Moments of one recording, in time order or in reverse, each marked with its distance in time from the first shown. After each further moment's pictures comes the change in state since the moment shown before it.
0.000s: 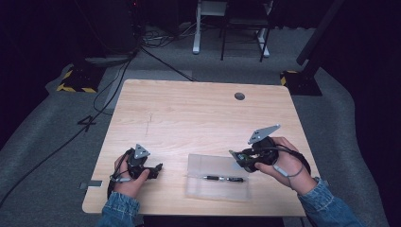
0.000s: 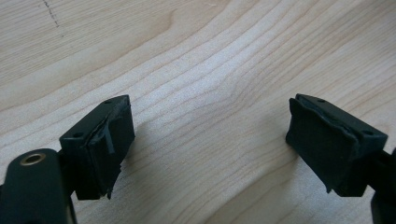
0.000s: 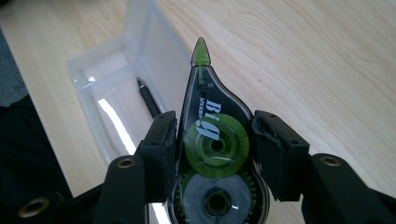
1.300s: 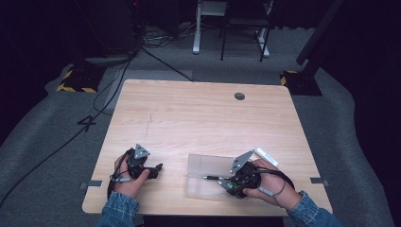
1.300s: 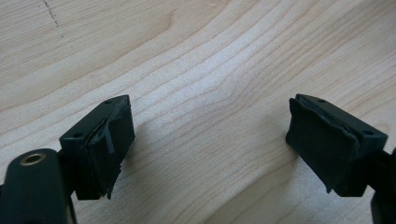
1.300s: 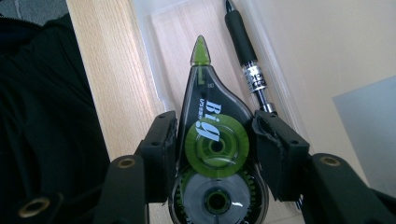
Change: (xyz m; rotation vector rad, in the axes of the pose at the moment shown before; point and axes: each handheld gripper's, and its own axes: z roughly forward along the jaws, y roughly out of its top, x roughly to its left) left arm 0.000 0.000 0.000 0.000 0.000 -0.001; right arm 0.039 -0.031 0.063 0.175 0.179 -0.151
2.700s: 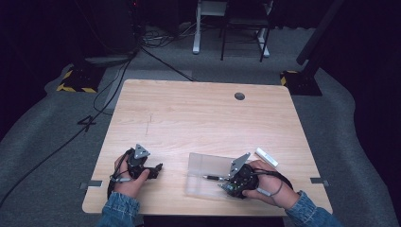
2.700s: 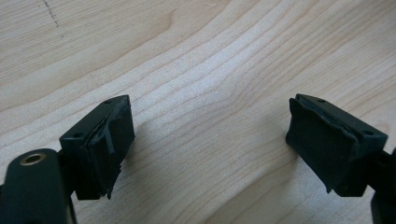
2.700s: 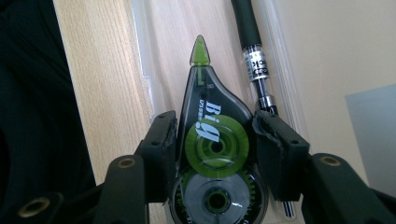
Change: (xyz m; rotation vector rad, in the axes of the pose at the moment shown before) left arm 0.000 0.000 0.000 0.001 0.000 0.000; right arm -0.002 -0.003 0.012 0.054 -0.013 -0.064
